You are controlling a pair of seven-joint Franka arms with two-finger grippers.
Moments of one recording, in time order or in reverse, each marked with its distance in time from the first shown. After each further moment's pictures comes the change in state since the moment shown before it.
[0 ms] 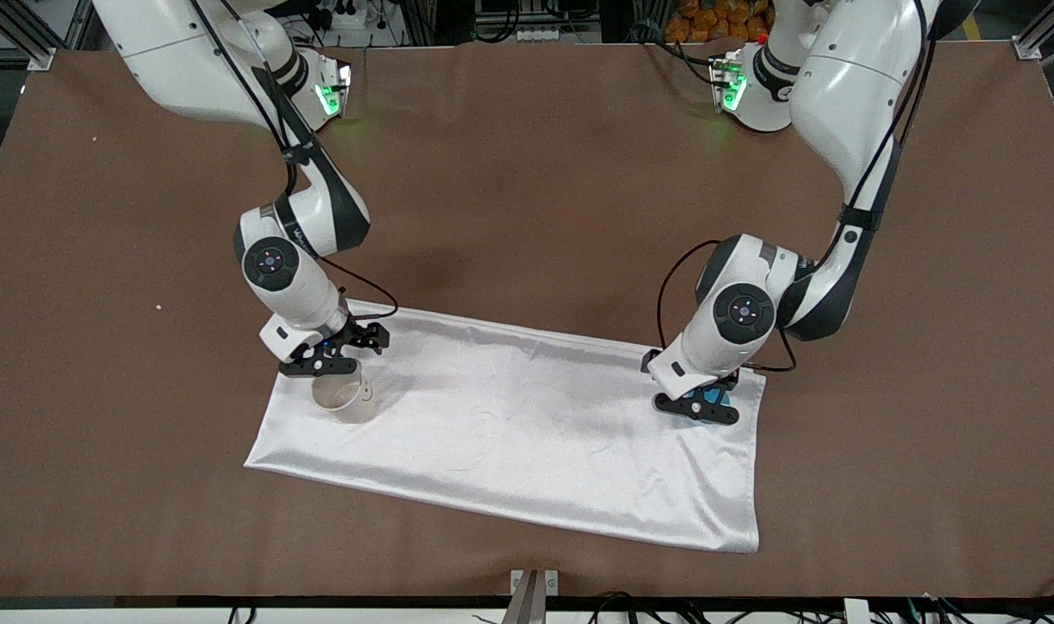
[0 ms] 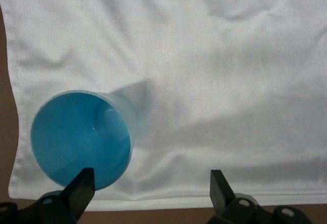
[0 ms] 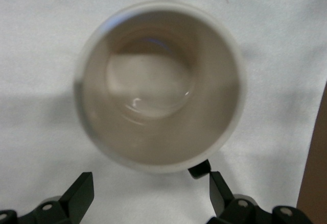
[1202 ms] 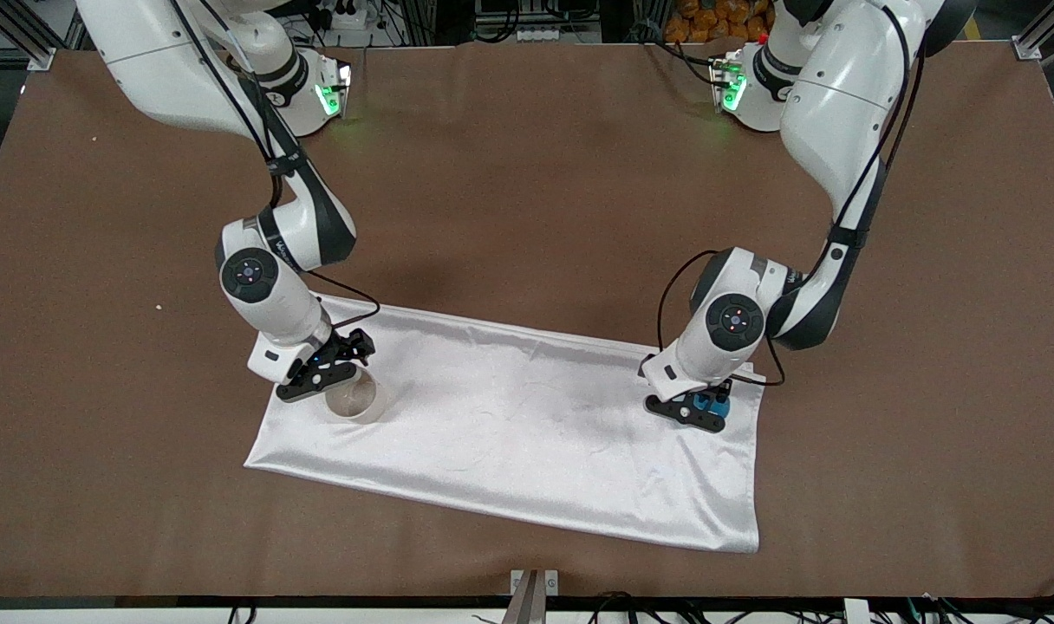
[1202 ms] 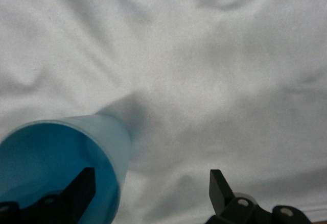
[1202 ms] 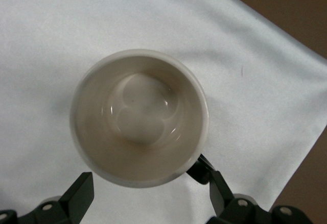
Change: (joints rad) left arm 0.004 0.064 0.003 0.001 0.017 0.089 0.126; right arm -0.033 0.007 0.009 0.066 -0.019 -0.014 -0.430
